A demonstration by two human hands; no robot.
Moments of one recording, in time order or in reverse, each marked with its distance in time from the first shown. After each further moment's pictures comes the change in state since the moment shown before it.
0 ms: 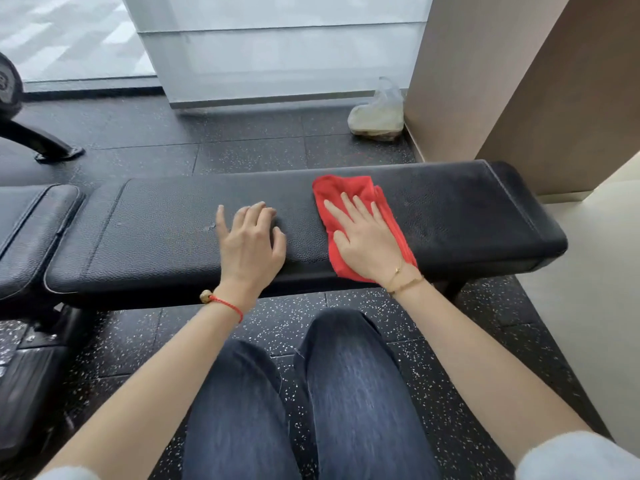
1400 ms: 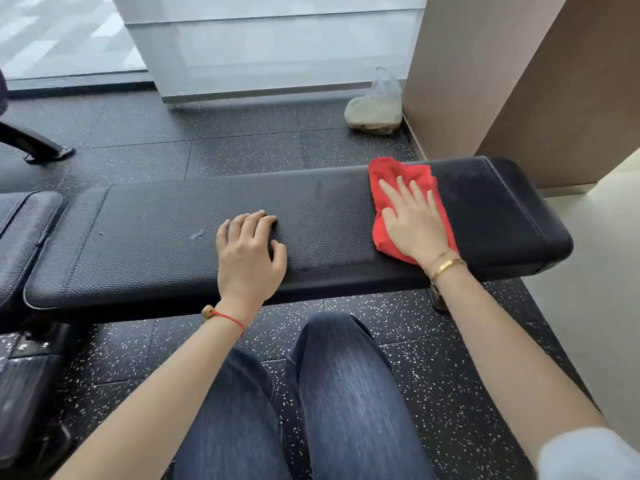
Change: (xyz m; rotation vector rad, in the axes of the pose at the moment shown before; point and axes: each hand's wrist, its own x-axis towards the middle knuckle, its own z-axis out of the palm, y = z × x) left_hand -0.003 0.008 0.016 -0.040 0.044 -0.009; right_hand 0.018 0.082 -0.011 -0.018 0.039 0.270
